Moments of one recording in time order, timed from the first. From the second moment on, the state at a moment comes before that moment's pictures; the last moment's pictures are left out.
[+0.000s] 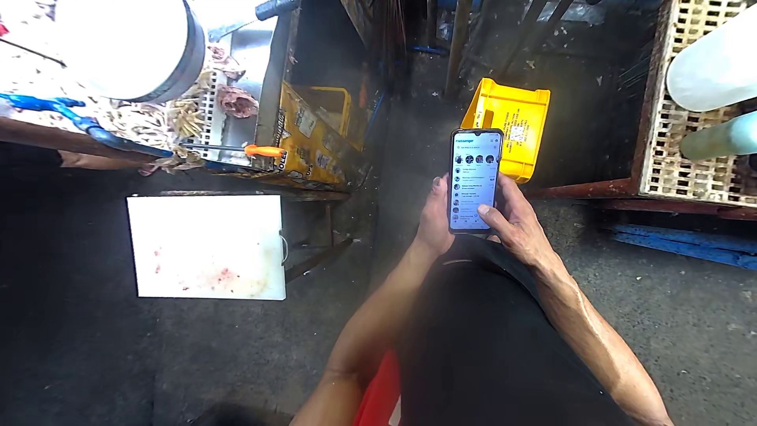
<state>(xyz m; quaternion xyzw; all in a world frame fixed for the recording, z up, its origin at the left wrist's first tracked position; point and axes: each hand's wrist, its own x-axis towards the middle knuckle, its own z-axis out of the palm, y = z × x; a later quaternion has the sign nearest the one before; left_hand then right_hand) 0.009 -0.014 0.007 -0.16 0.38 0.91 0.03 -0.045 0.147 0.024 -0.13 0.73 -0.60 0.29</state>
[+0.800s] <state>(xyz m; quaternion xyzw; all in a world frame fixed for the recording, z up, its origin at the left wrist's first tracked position) 0.012 -0.009 0.005 -0.12 0.39 0.91 0.07 -0.051 0.134 0.029 -0.03 0.73 -0.65 0.19</state>
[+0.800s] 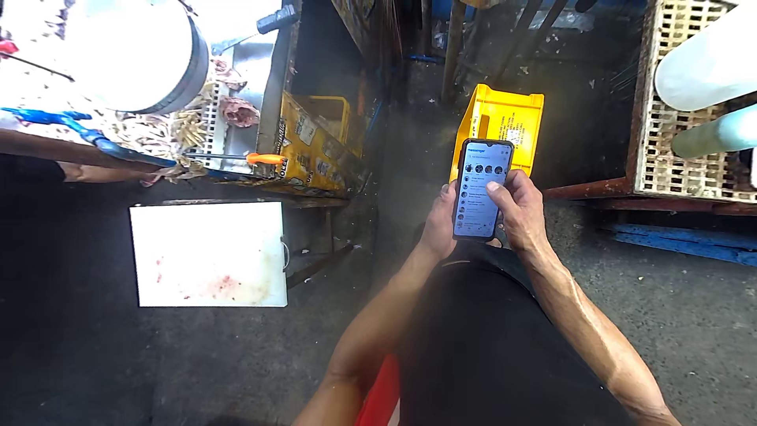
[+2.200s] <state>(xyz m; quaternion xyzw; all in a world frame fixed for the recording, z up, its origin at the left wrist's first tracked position) 0.009 0.046 -0.004 -0.10 0.37 0.91 0.15 0.015 0.266 -0.017 0.10 0.70 -0.69 0.12</state>
